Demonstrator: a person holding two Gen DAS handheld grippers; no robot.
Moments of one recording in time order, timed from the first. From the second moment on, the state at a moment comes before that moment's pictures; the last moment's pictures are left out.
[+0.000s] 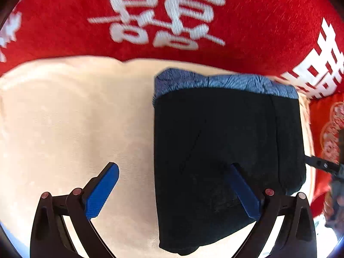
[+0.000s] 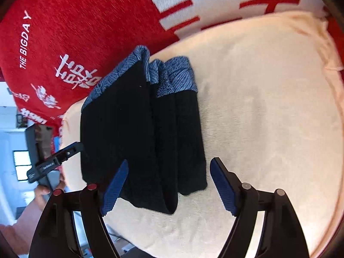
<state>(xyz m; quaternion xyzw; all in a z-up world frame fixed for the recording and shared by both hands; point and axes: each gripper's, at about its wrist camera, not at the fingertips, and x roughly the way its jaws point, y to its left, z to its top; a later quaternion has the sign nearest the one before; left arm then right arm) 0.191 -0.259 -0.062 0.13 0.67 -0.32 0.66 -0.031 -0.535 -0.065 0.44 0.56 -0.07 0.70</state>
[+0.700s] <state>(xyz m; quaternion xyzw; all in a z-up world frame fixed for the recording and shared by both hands) 0.198 -0.292 -0.104 0.07 0.67 -0.39 0.62 -0.007 -0.570 -0.123 0.52 0.54 0.06 0.66</state>
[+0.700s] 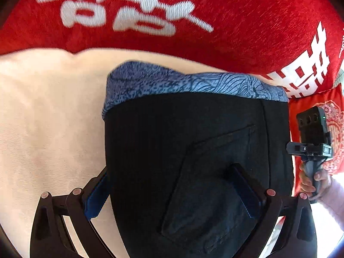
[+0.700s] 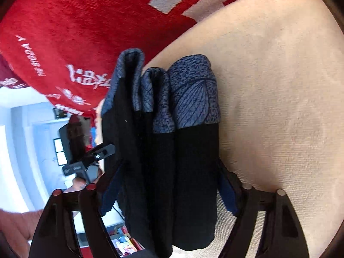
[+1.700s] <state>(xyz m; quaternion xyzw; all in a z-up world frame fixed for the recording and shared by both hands) 0.119 -0.191 -0.035 0.16 0.65 -0.30 0.68 -0.082 -0.463 -0.058 0.47 0.56 -0.07 0.67</state>
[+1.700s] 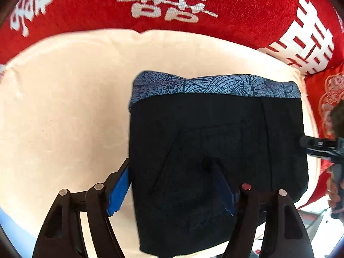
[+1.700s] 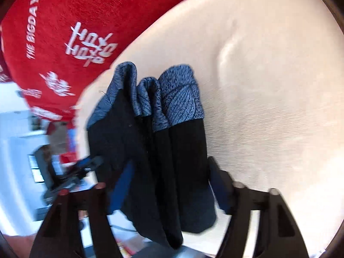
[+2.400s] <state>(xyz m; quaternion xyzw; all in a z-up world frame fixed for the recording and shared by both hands) 0.080 -0.220 -0.053 0.22 0.60 -0.27 0.72 -0.065 -0.376 -0.024 0.27 0.62 -0.13 0.73</state>
